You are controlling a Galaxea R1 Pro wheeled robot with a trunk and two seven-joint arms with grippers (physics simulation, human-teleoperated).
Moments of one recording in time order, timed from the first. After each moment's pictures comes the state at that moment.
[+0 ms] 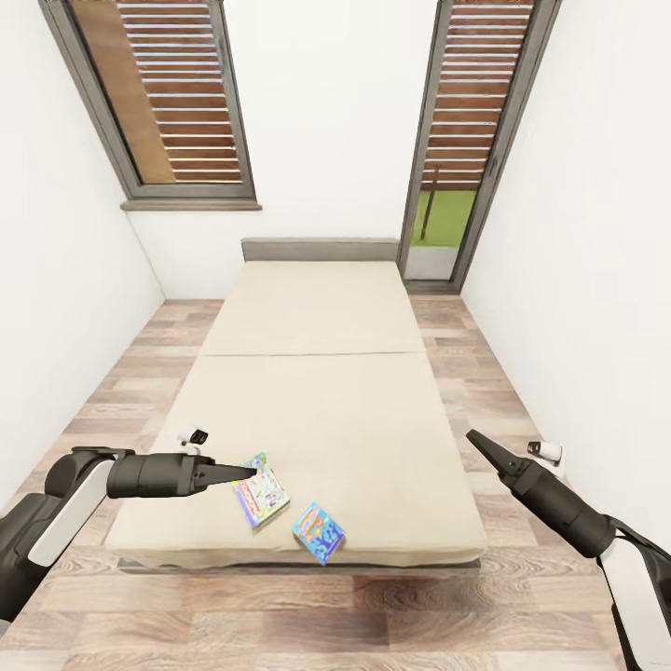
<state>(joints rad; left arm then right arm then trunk) -0.56 0.48 -0.24 -1.39 0.75 1.04 -1.13 -0.24 -0.11 -0.36 -1.58 -0.78 0.73 0.91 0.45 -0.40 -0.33</state>
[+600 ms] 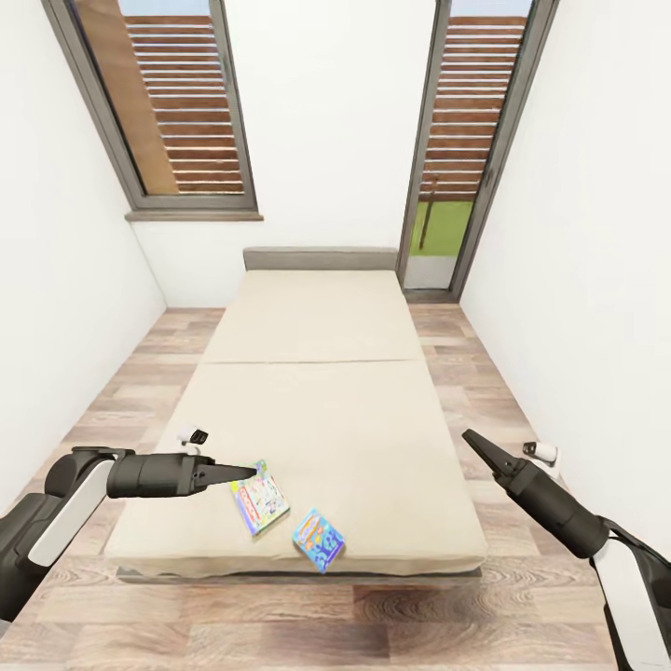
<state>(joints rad) -0.56 0.48 -0.23 -1.39 0.75 1.04 -1.13 -0.24 -0.08 -0.36 -1.58 -0.78 0.73 0.91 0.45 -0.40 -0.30</state>
